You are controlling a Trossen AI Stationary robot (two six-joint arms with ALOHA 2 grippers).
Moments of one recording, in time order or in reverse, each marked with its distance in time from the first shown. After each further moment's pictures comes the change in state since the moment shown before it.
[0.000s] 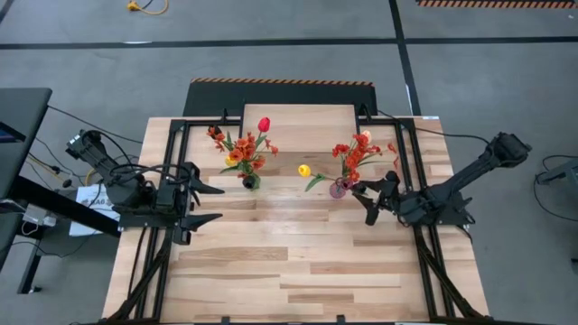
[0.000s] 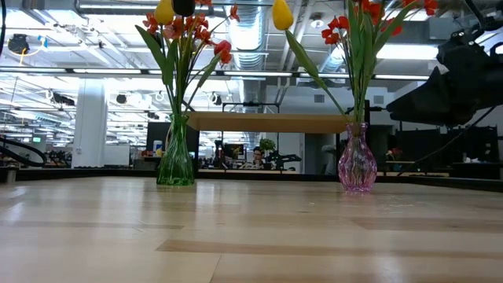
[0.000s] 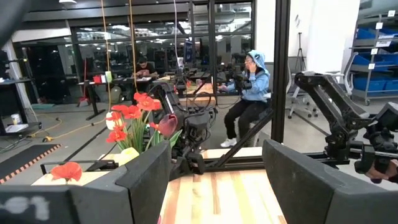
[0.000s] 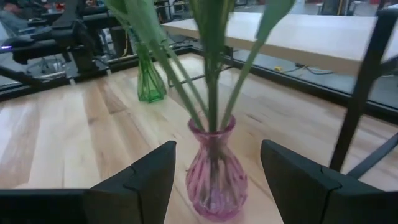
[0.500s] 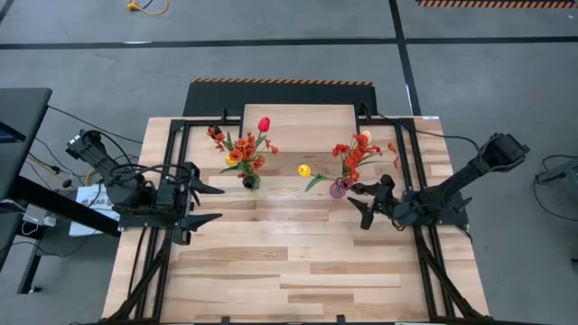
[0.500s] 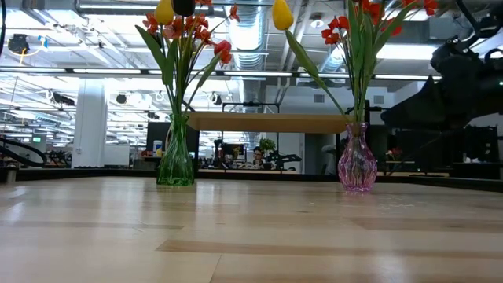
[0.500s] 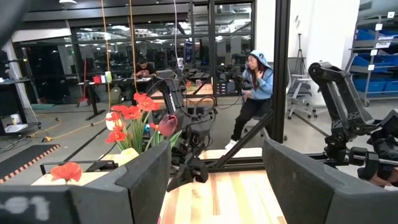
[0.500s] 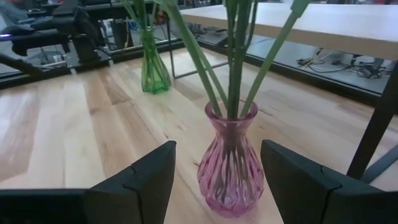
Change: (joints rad) left arm 0.000 0.000 0.000 0.003 0.000 -0.001; right arm -0.008 0.278 0.000 0.257 -0.017 -0.003
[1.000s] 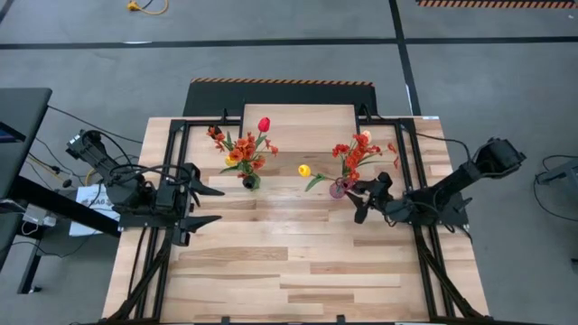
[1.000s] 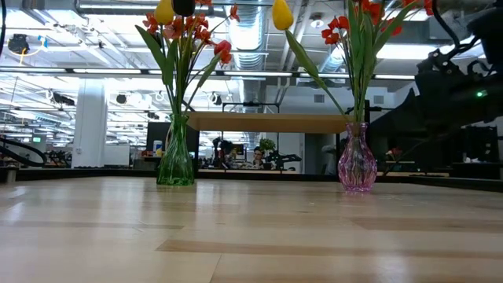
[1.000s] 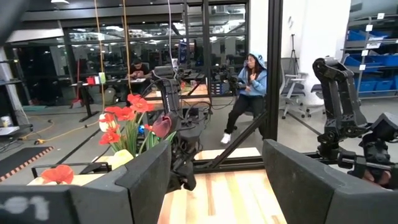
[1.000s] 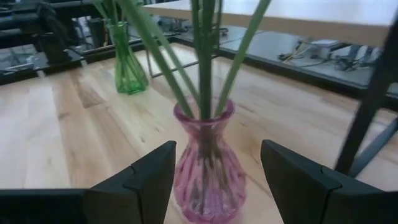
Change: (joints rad) left arm 0.000 0.000 0.000 0.000 0.026 -0.001; right arm -0.115 0.172 0.001 0.167 -0.034 0.000
